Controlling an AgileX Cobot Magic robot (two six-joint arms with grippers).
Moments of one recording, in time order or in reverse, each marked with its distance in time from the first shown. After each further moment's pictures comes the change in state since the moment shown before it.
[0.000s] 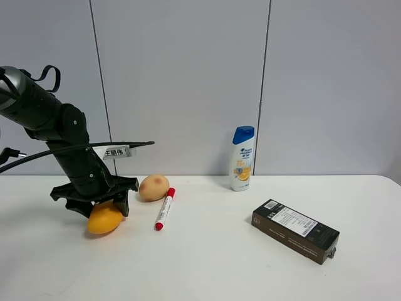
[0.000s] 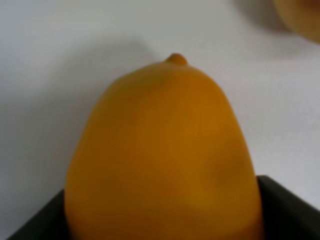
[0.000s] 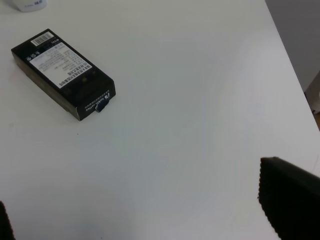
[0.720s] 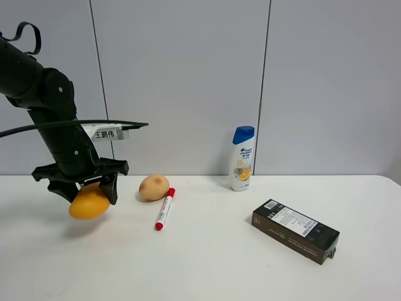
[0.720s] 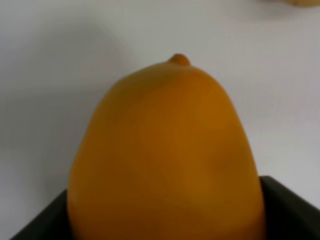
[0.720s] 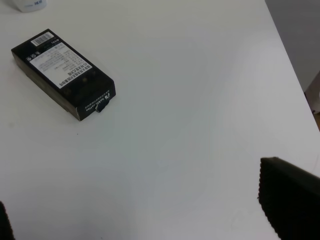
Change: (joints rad) left arm 0.000 -0.117 0.000 0.043 0.182 -0.026; right arm 0.000 0.000 0.000 0.000 0.000 0.000
